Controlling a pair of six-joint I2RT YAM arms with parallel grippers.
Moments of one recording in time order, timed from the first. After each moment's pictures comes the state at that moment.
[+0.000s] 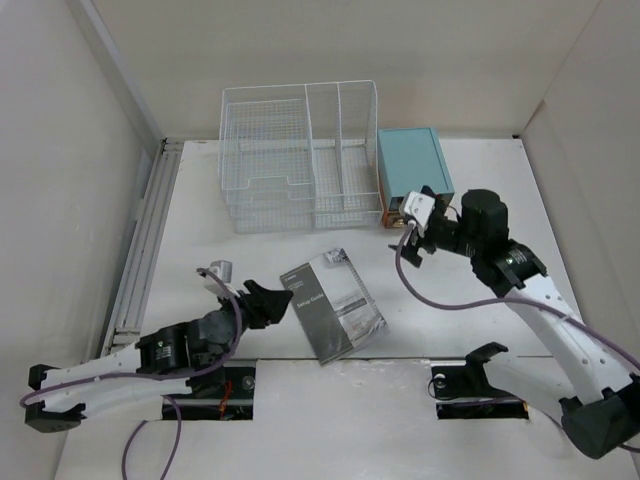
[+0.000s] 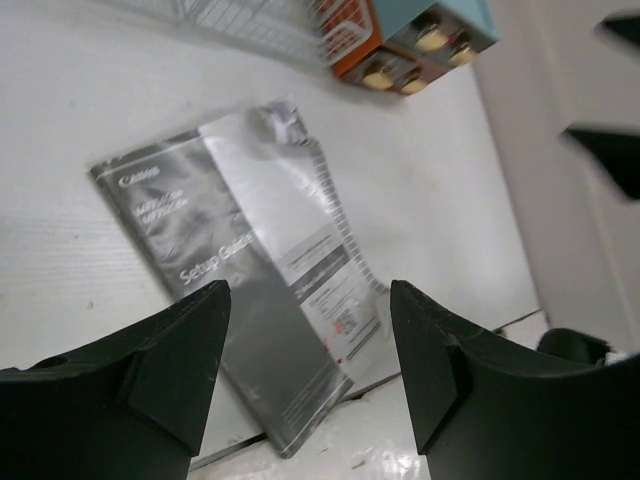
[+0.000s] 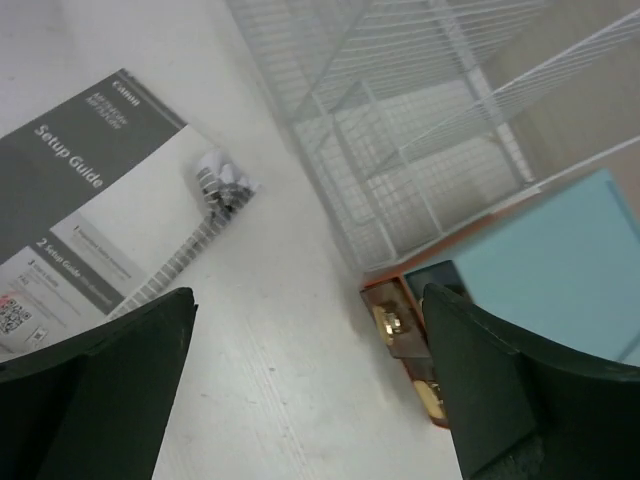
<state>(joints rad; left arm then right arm) -1.31 0.20 0.42 -0.51 -0.77 -1.00 0.41 0.98 0.90 -0.36 -0.49 -0.64</state>
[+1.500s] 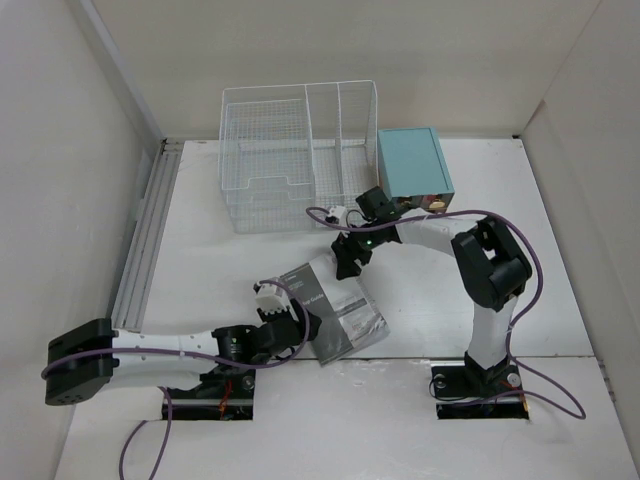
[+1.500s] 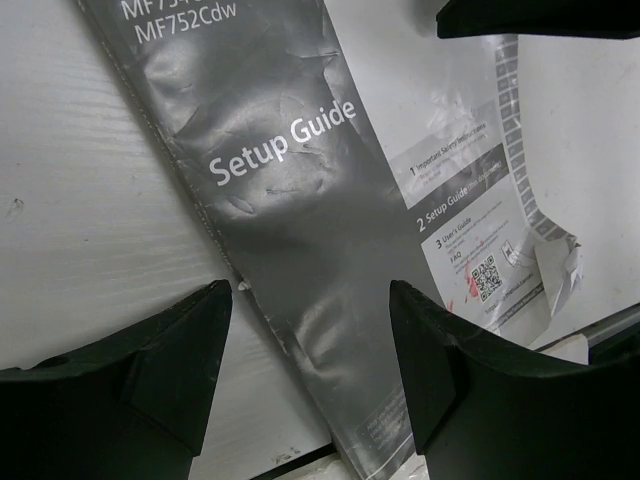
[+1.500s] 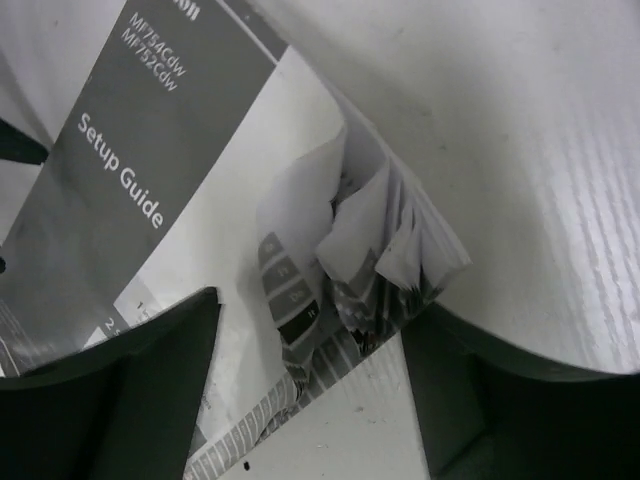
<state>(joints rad) -1.31 0.89 0.17 0.01 -0.64 -1.22 0.57 1.92 1.23 -0.39 -0.67 -0.33</state>
